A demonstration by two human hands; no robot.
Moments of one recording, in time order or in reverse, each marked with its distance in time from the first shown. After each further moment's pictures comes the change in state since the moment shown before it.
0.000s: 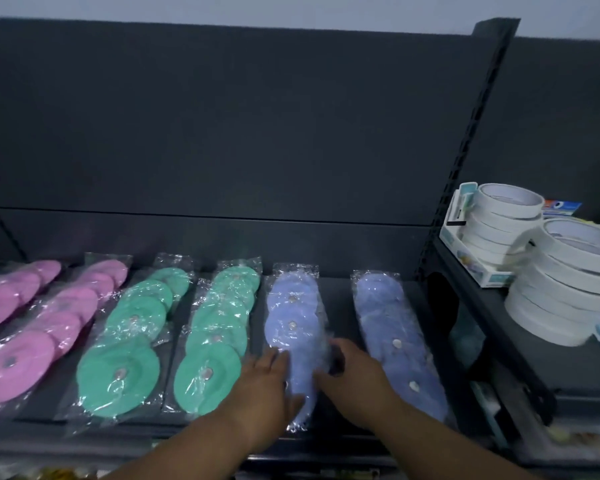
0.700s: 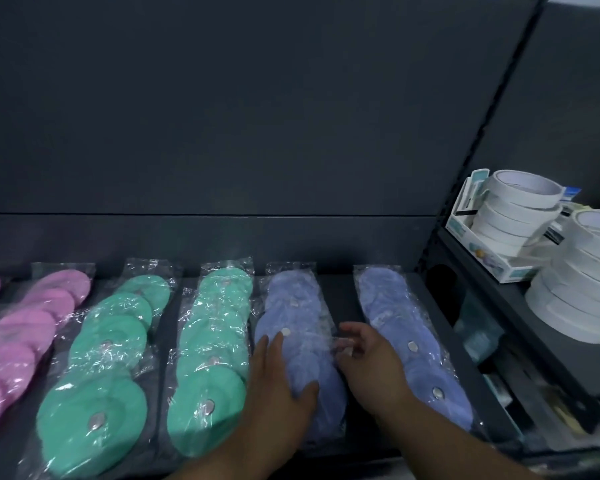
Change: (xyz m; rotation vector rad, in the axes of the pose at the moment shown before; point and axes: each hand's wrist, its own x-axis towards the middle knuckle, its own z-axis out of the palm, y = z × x) left_hand 0.028 -0.017 0.008 -0.582 0.191 -0.074; right_hand 0.039 -0.005 0.019 0.278 0.248 0.183
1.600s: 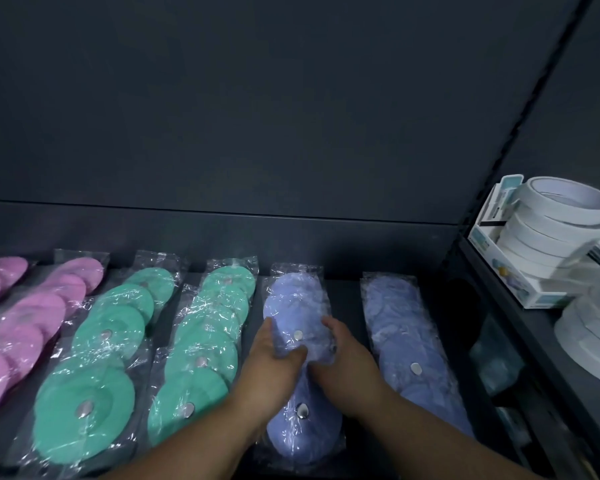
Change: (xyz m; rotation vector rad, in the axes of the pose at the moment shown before) left_hand 0.041 0.023 0.007 -0.399 0.016 -0.424; right_hand 0.025 -0.018 -0.002 -0.247 -0.312 -0.098
